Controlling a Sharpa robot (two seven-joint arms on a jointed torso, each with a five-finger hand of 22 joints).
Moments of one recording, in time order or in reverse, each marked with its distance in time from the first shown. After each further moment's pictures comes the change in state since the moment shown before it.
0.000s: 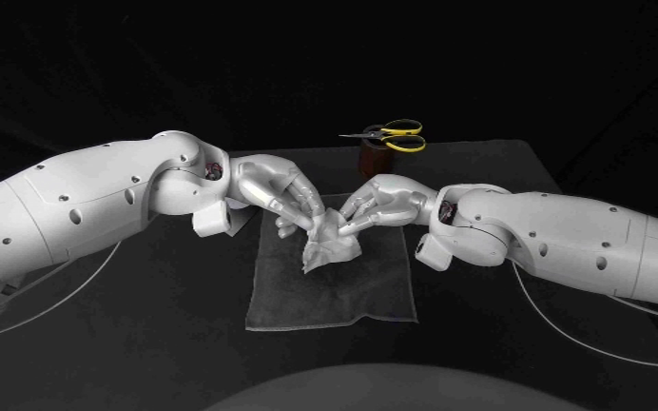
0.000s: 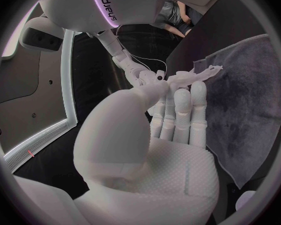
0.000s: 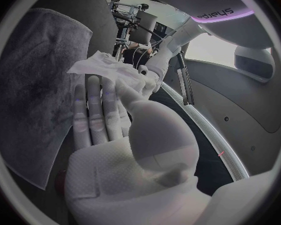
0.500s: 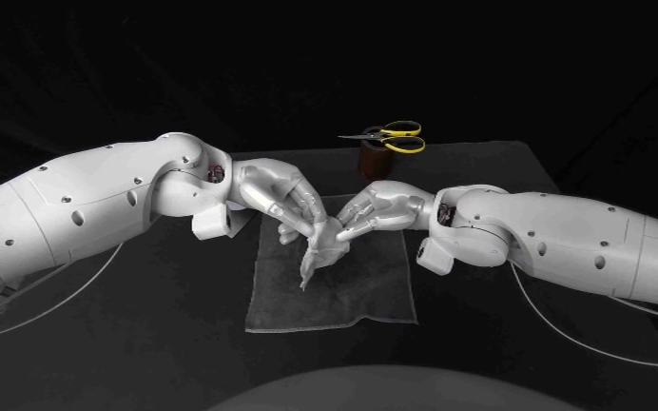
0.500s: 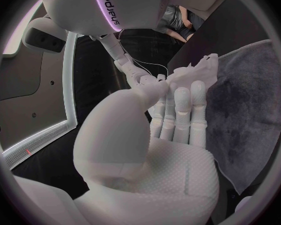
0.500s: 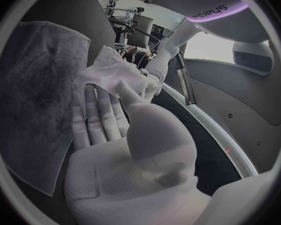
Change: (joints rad) left arm 0.000 0.007 0.000 0.002 0.001 0.051 0.005; left_hand -0.003 -0.003 0.011 0.000 0.000 0.000 0.000 0.005 -0.010 0.002 0.002 -0.009 -0.008 -0.035 -0.001 -0.030 -0.047 0.001 0.000 0.000 -0.019 -0.009; right arm 0.001 0.004 0.000 -0.003 0.023 0.074 -0.037; right_hand 0.025 -0.003 -0.165 0.034 0.008 -0.119 0.067 -0.071 -0.002 -0.234 0.072 0.054 -0.003 -0.206 0.067 0.000 -0.008 -0.001 -0.150 0.061 -0.060 -0.003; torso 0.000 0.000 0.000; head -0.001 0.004
